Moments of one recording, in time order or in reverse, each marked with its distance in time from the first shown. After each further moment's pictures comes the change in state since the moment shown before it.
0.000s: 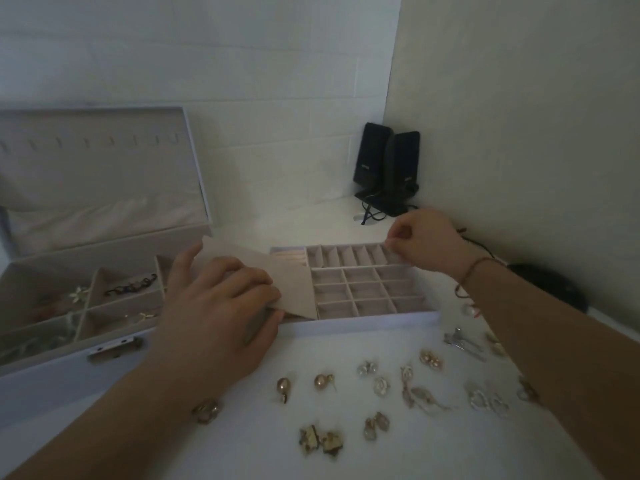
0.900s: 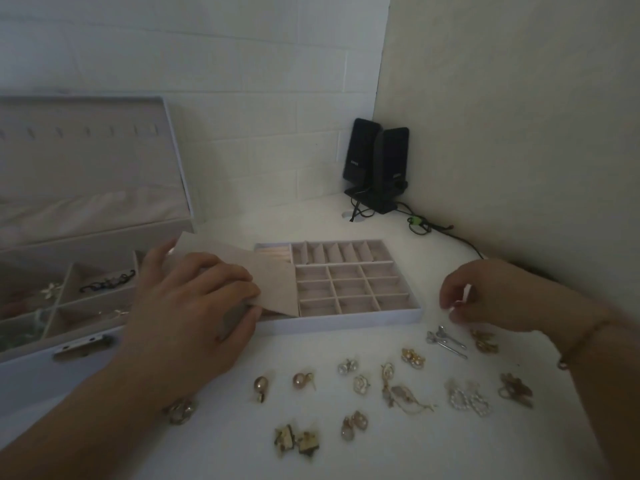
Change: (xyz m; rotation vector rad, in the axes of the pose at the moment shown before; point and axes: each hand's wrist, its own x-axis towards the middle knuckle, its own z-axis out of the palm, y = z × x) left_hand 0.001 0.001 -0.001 -0.003 0.009 -0.004; right_hand -0.084 0.057 -0.046 -0.174 -0.380 0.016
